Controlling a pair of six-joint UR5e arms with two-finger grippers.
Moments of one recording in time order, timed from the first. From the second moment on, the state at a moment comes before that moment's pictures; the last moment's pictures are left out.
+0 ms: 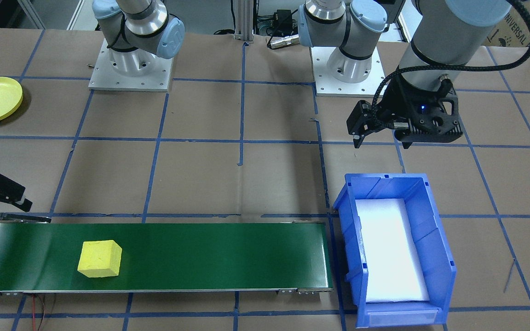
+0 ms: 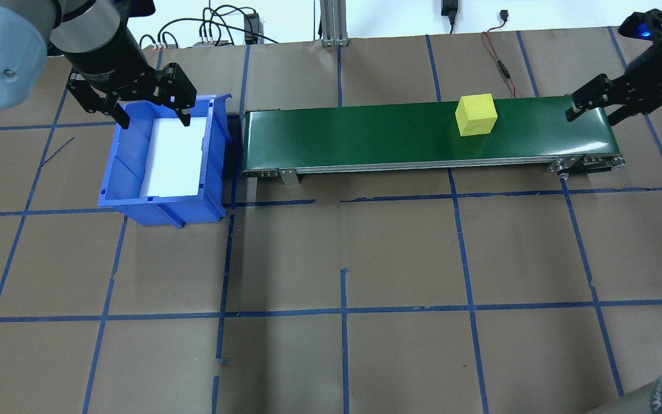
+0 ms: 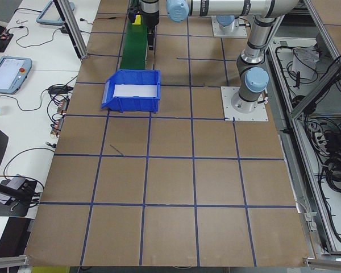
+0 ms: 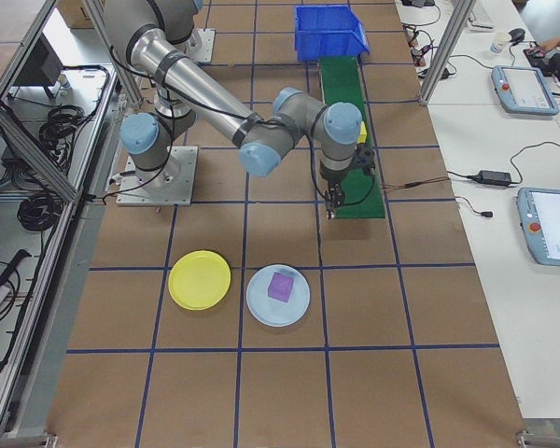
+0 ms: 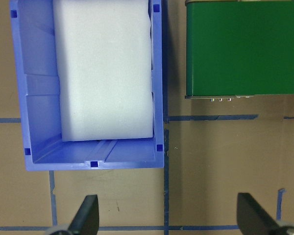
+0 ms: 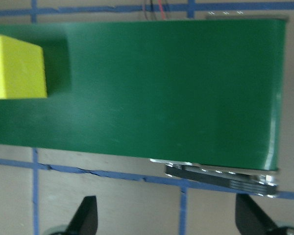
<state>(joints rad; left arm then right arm) -1.54 -1.66 -1.51 -1.52 1.58 0.03 1.12 -1.25 1.60 -1.90 -1.27 -0.45</state>
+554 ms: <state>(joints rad) -1.54 -1.66 -1.51 -1.52 1.58 0.03 1.25 -1.16 1.56 -2.03 -1.26 -0.31</state>
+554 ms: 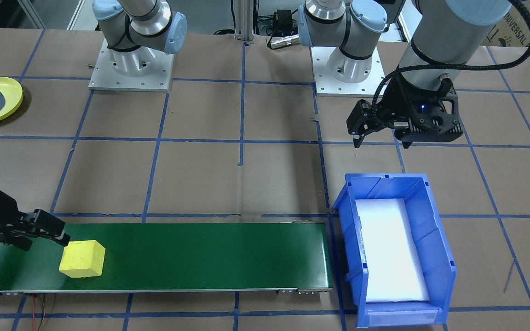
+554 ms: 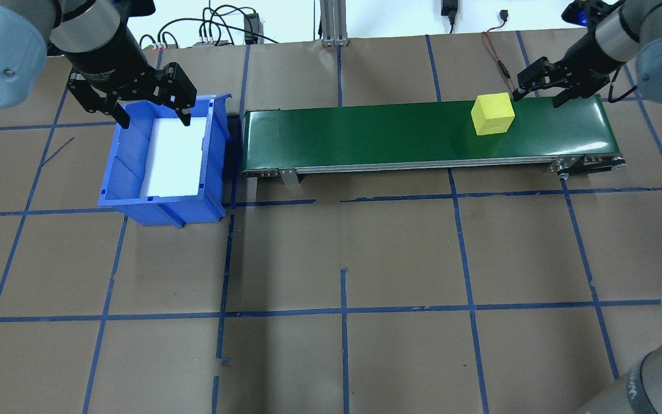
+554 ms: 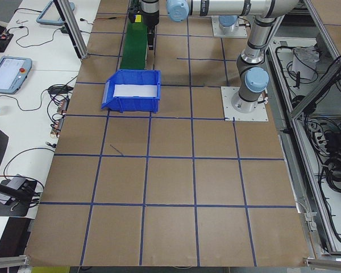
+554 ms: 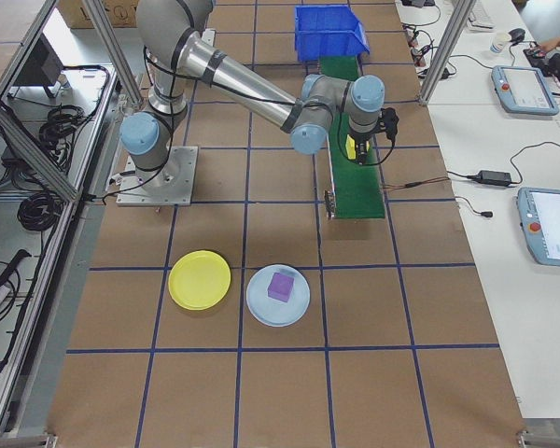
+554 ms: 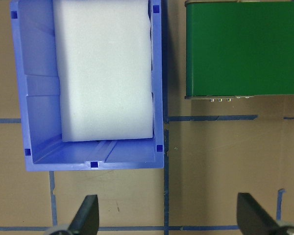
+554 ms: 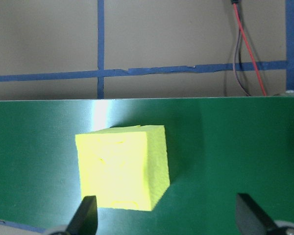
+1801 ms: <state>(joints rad) -1.53 -1.66 -1.50 -1.53 1.58 0.03 1.28 -1.09 1.58 -2.21 -1.55 -0.37</state>
